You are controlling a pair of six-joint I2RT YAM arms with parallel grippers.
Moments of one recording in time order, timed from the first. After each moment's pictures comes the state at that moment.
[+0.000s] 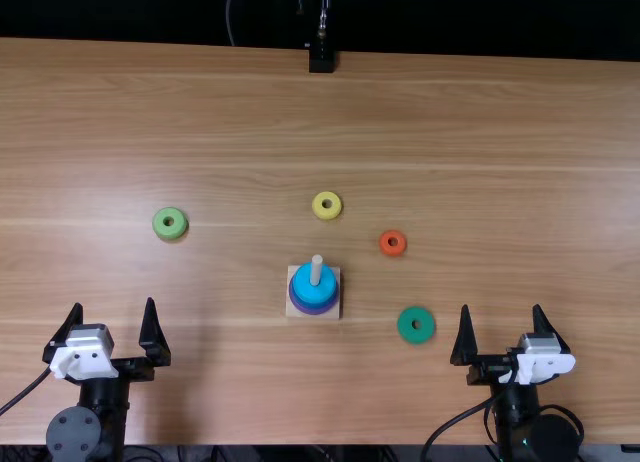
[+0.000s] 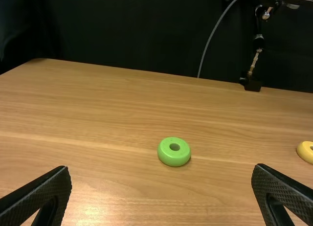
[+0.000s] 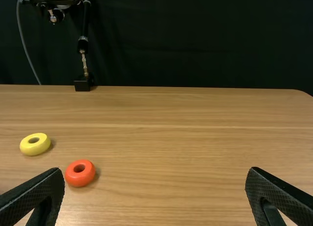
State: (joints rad) left arm -0.02 0.01 0.03 -0.10 -0.07 -0.16; right arm 0.00 0.01 0.02 -0.03 -0.02 -0.05
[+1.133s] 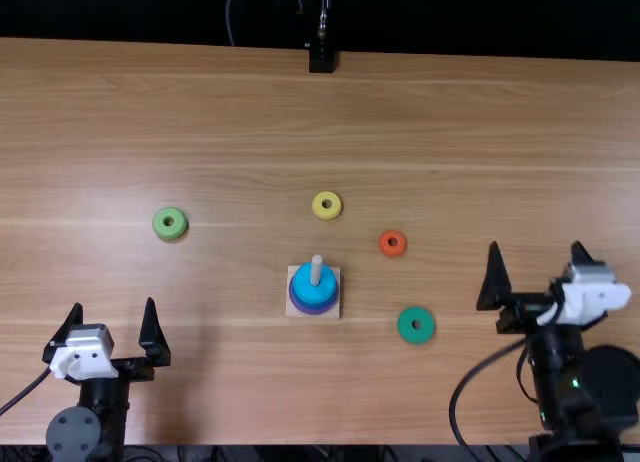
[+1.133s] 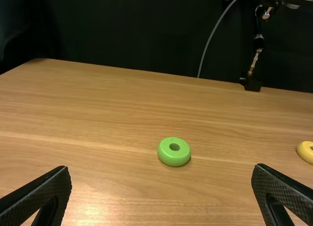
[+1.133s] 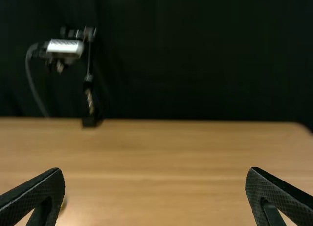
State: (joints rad) left arm -0.02 0.01 0.03 -0.10 -0.07 -0.16; right arm 0.05 0.66 0.63 -0.09 -0.01 -0.04
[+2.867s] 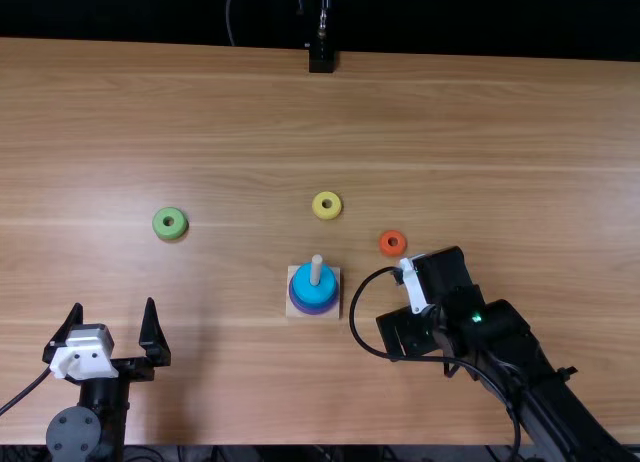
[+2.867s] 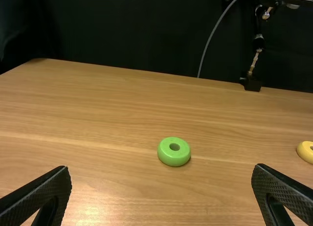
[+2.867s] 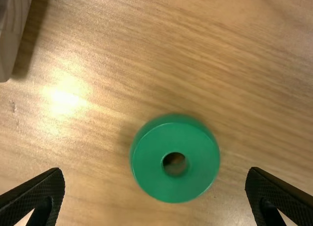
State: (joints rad) left arm -0.02 0.01 0.03 -0.10 -0.07 -0.16; right arm 0.36 1.38 0.80 -0.67 -0.03 -0.03
